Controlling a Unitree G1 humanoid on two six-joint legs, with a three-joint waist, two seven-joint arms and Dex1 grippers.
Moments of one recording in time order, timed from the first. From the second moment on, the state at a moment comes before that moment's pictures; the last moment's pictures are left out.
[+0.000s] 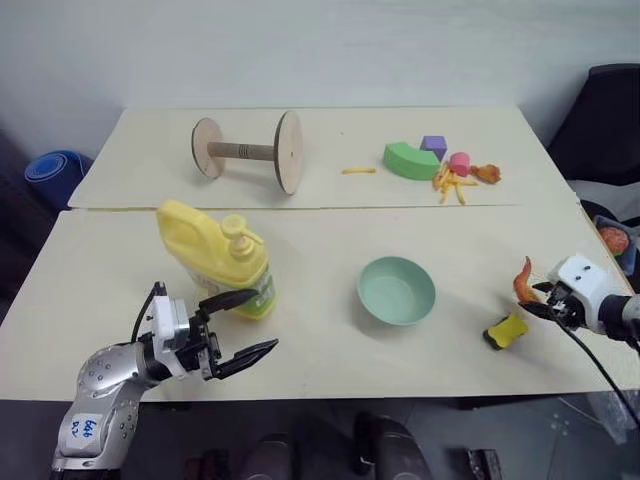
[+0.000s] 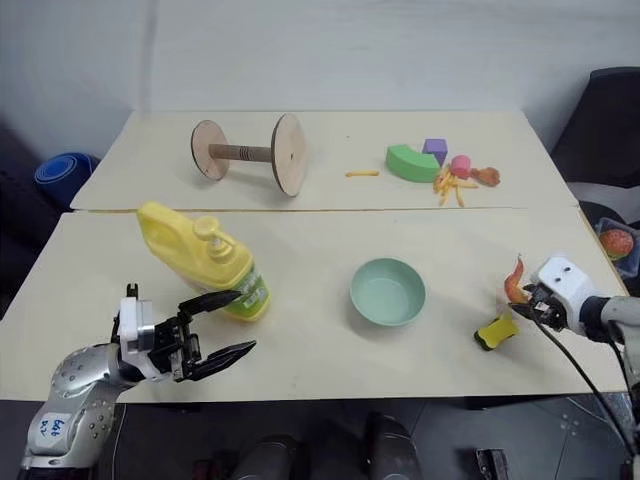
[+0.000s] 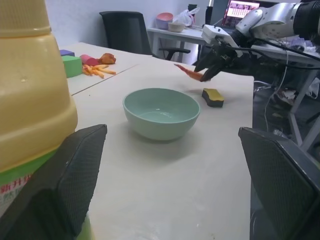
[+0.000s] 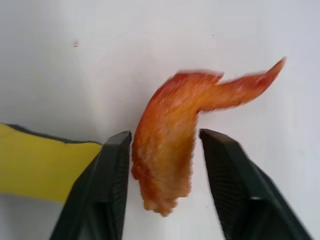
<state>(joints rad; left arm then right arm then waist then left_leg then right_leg) 0.10 0.52 0.17 -0.26 -0.58 0.04 -1.04 -0.33 -0.98 -0.08 0.65 0.10 -0.03 0.96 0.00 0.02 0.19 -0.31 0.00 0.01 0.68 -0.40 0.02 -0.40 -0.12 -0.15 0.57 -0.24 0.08</state>
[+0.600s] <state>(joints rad) 0.12 0.55 0.21 -0.18 -0.55 0.00 -1.06 0.02 -0.69 0.00 -0.41 0.40 0.36 0.77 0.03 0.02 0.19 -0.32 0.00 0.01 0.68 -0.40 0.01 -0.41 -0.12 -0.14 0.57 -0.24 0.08</state>
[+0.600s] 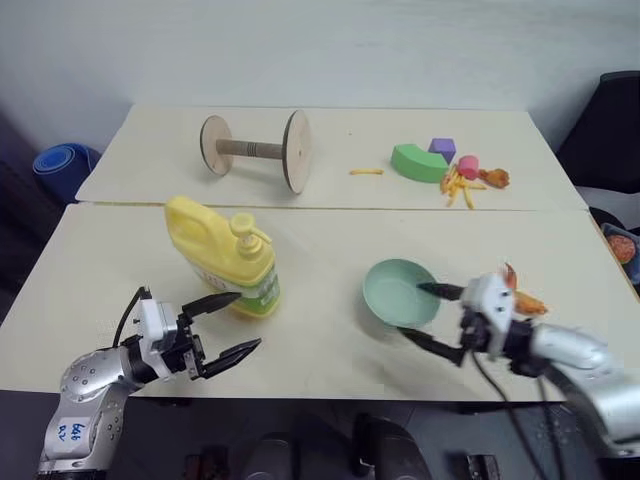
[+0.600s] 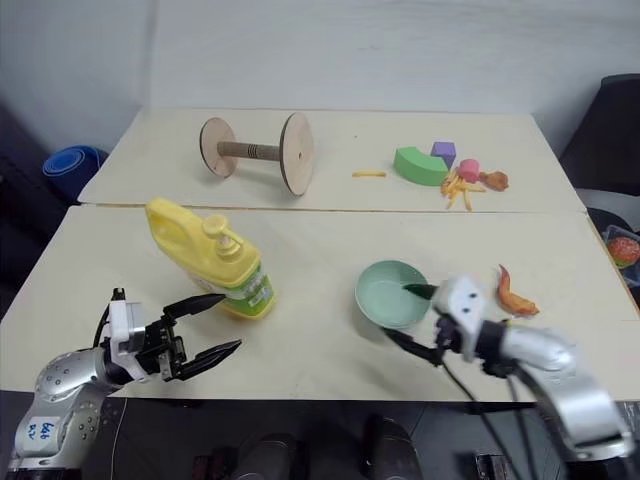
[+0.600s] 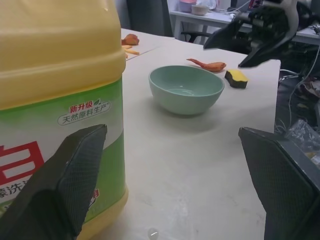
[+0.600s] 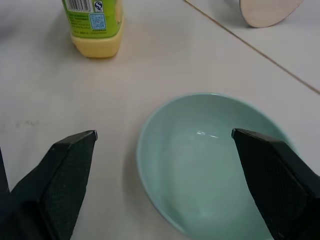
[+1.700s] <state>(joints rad) -0.06 0.75 0.58 -0.42 -1.04 0.31 -0.73 -0.47 -0.75 0.26 -0.35 0.23 0.35 1.10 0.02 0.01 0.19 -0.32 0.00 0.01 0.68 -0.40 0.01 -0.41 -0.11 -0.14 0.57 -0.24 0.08</state>
